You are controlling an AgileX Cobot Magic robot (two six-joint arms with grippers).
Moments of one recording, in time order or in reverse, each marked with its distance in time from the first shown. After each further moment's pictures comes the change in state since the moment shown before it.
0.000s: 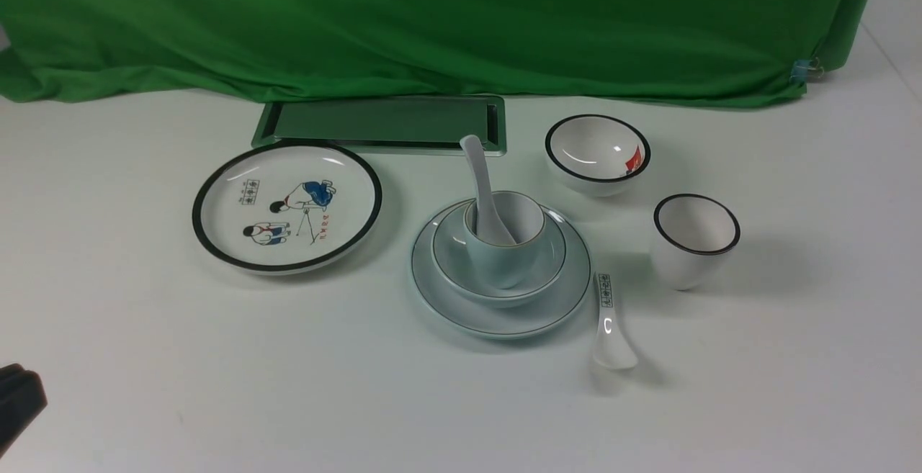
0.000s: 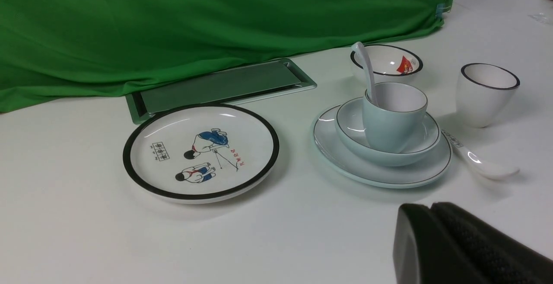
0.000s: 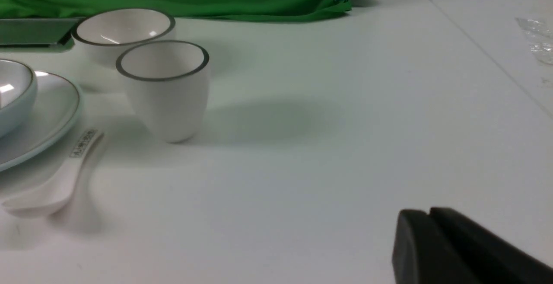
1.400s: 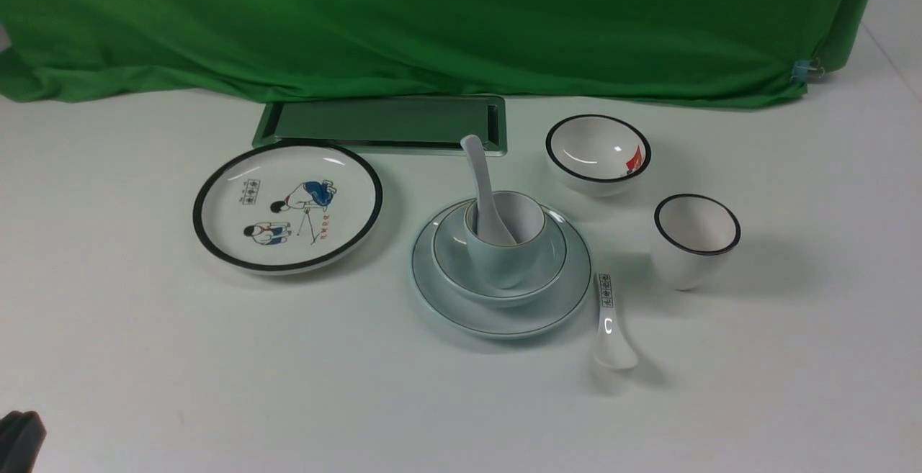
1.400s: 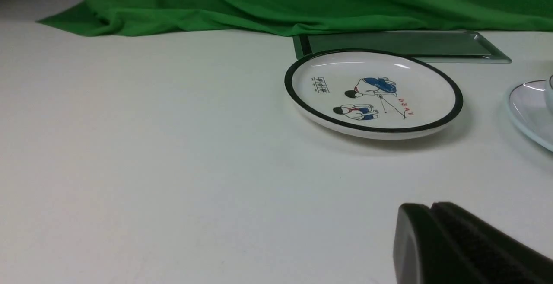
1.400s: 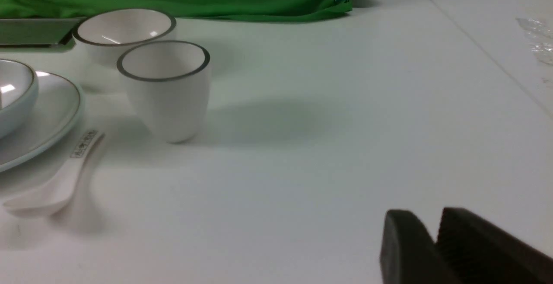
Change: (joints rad) right arm 0.000 0.000 0.000 0.000 0.000 0.000; left arm 0.502 -0.114 0.427 -0.217 -0.346 0.201
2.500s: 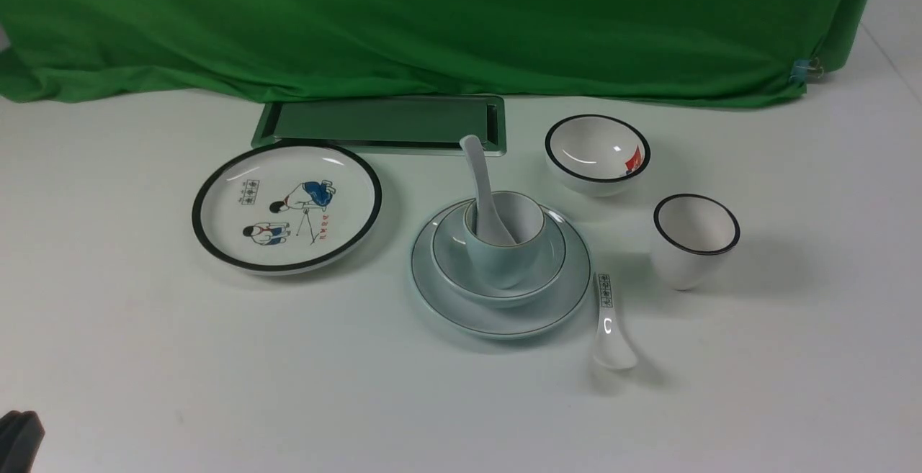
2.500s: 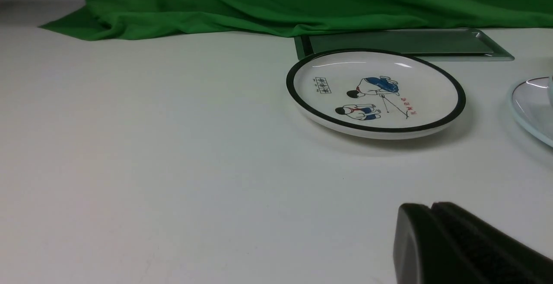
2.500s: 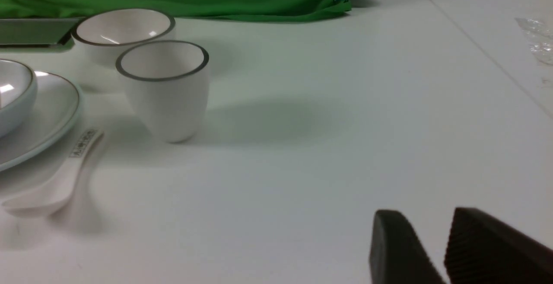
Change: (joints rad) right arm 0.000 0.000 0.000 0.000 0.000 0.000; left arm 0.000 0.000 0.000 0.014 -0.001 0.003
